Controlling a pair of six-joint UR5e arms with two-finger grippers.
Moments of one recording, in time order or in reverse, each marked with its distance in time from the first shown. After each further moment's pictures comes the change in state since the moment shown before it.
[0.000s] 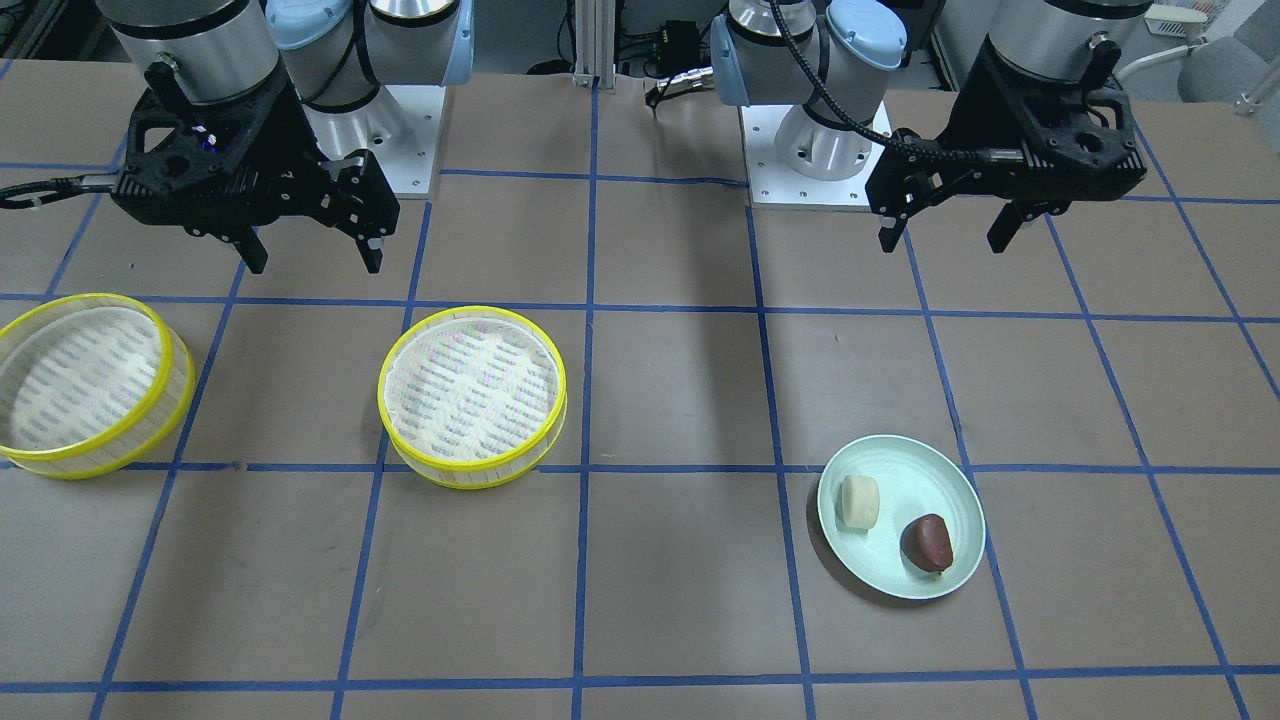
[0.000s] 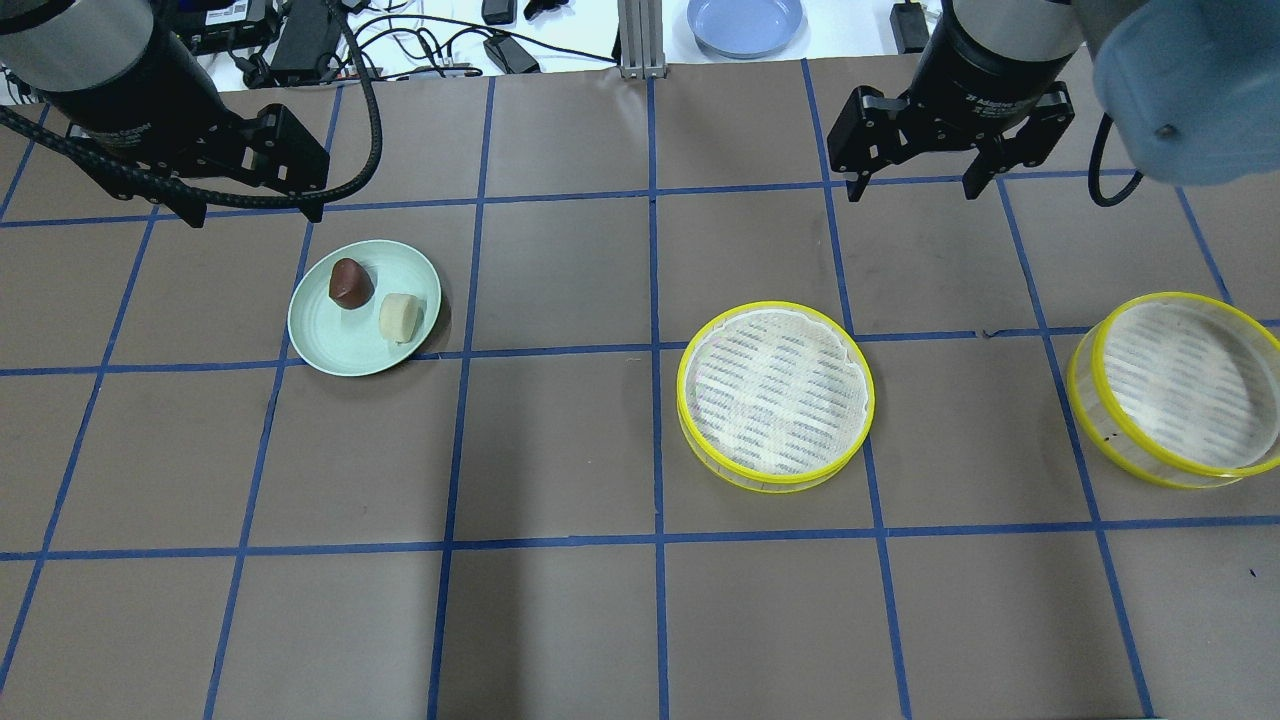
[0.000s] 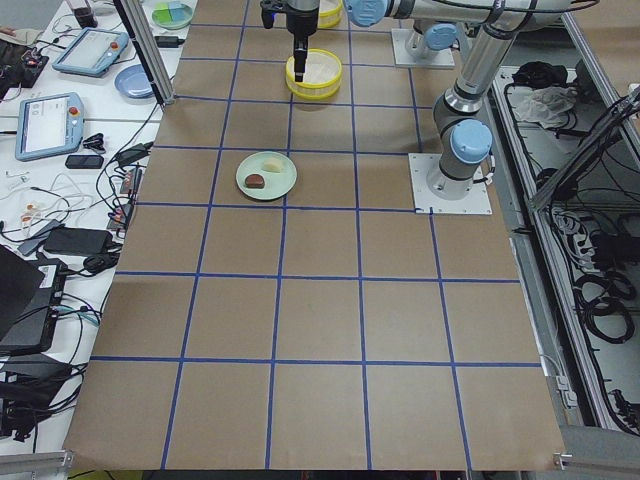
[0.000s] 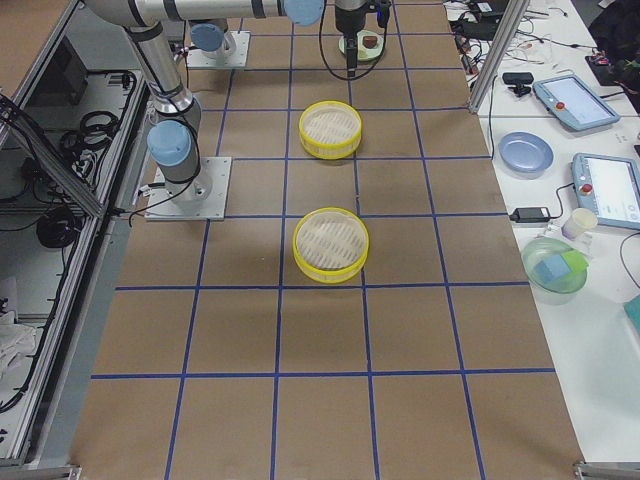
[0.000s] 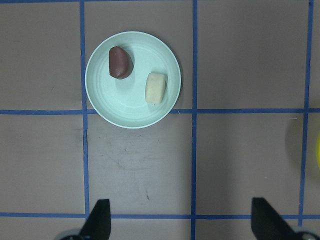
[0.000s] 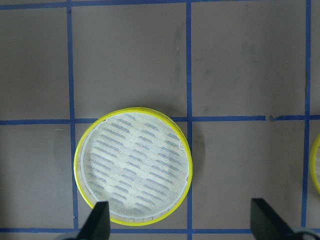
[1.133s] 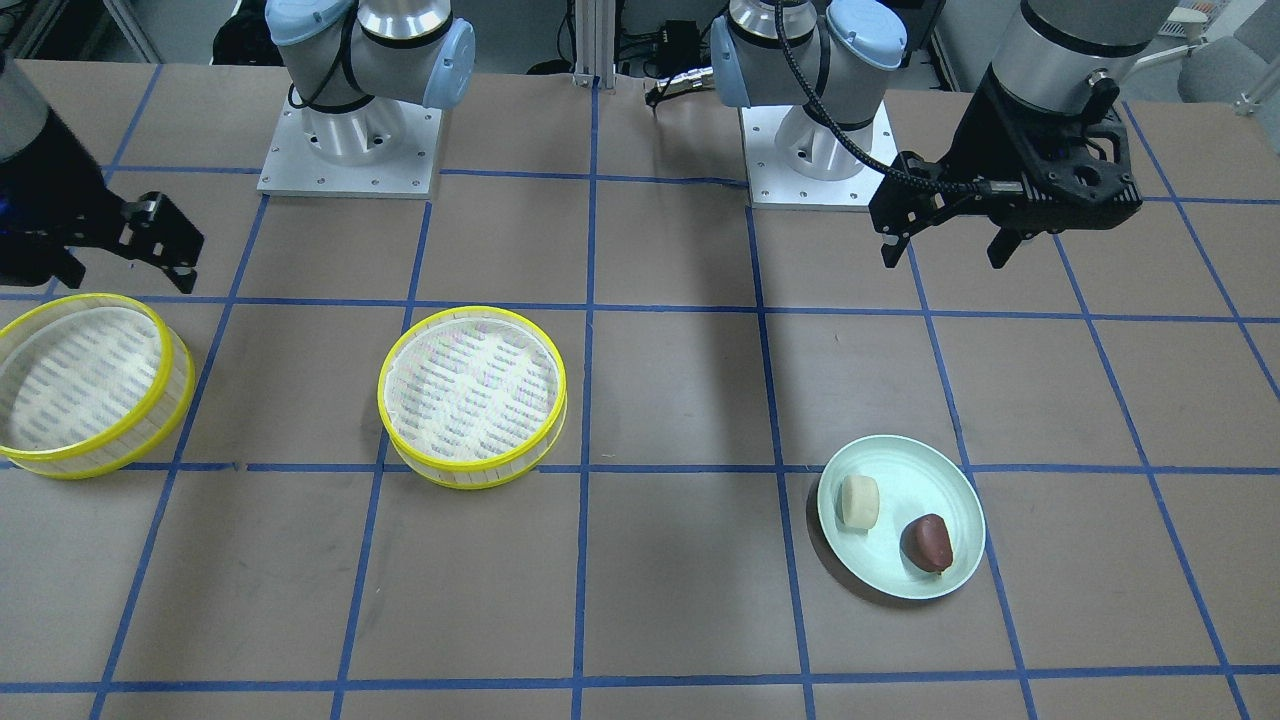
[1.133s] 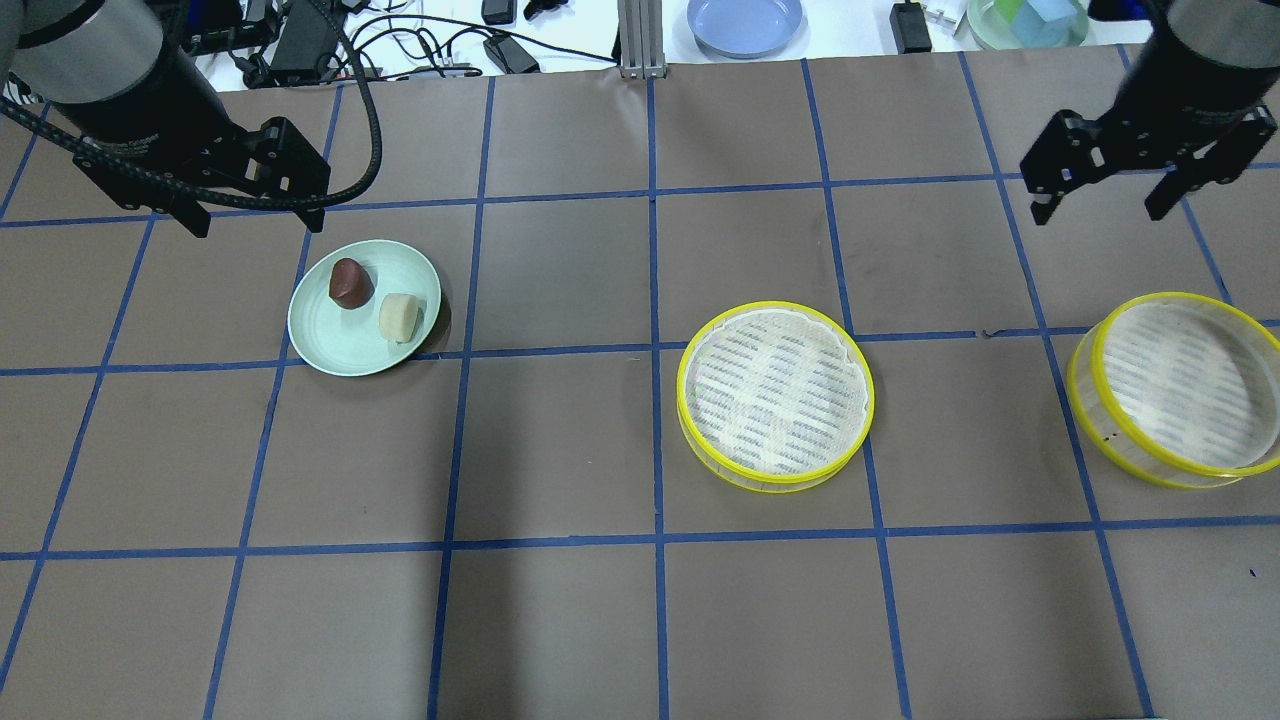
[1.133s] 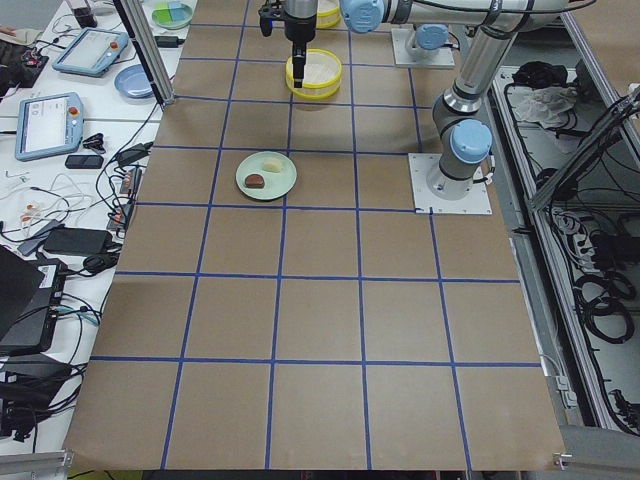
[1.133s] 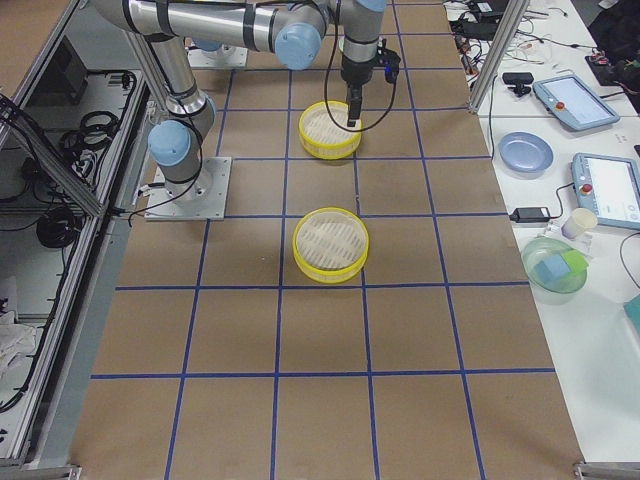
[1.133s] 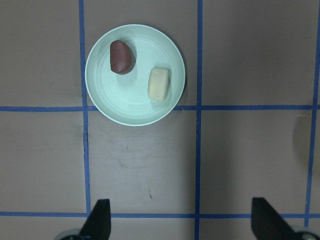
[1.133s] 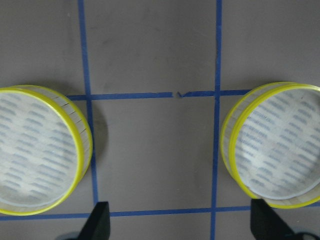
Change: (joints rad) left arm 0.016 -0.021 -0.020 0.008 0.000 0.016; right arm -0.342 0.016 0.070 0.046 -0.074 -0.344
